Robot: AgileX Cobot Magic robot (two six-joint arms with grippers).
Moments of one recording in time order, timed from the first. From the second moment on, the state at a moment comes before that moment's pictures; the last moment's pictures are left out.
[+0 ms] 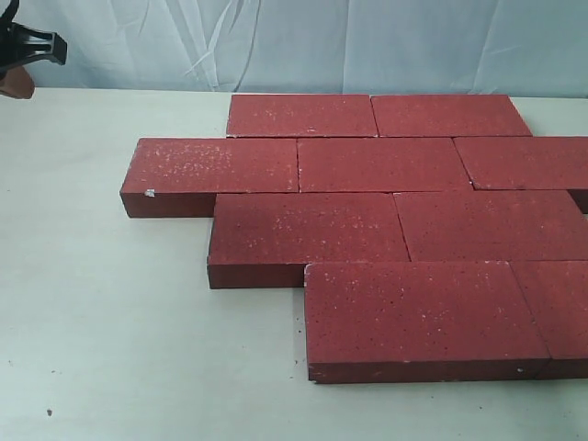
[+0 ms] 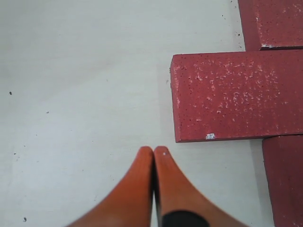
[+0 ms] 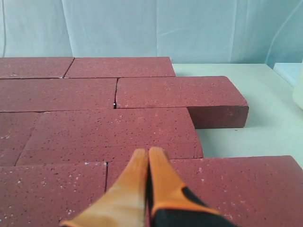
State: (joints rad) left arm -0.07 1.49 -1.25 -0.07 0.81 -0.02; right arm -0.04 0.01 0.00 0.02 0.33 -0.03
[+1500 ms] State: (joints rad) left arm 0.02 1.27 -1.17 0.00 0.83 -0.02; right arm -0.04 0.01 0.00 0.03 0.33 -0.03
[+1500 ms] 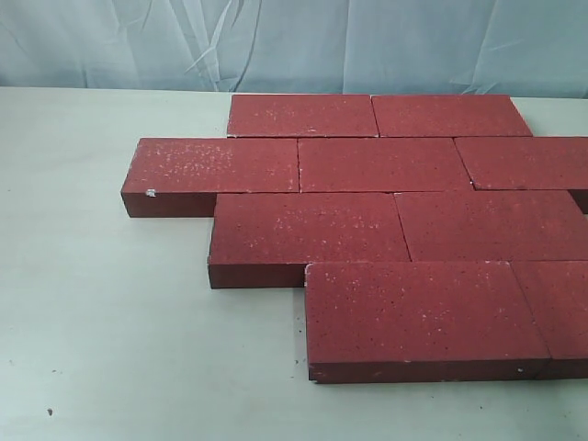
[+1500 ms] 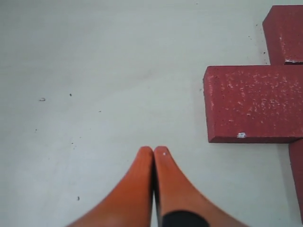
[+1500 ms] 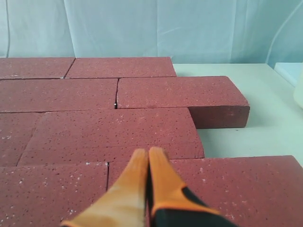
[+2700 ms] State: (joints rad) left arm 0.04 0.04 -0.17 -0.04 0.44 -0.02; right arm -0.04 0.01 0.00 0.03 0.33 -0.03
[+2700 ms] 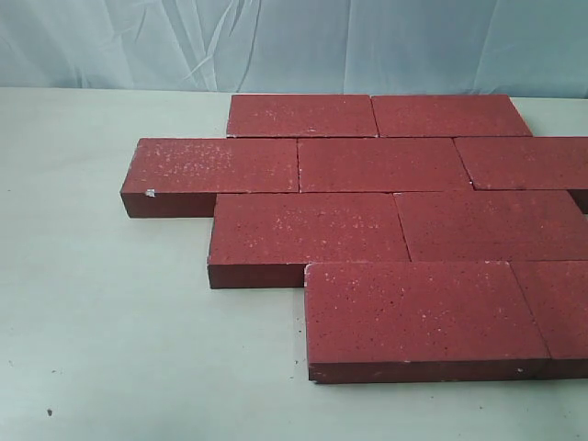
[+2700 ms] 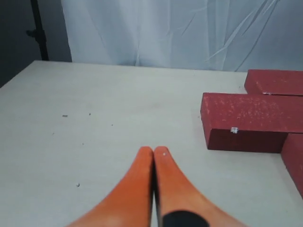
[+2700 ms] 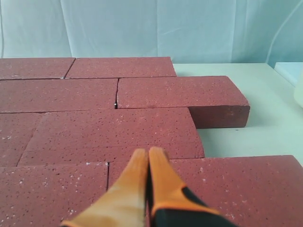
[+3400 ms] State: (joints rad) left arm 0.01 0.01 -0.01 -0.01 0.35 -0.02; right arm -0.04 0.01 0.00 0.03 0.33 -0.03
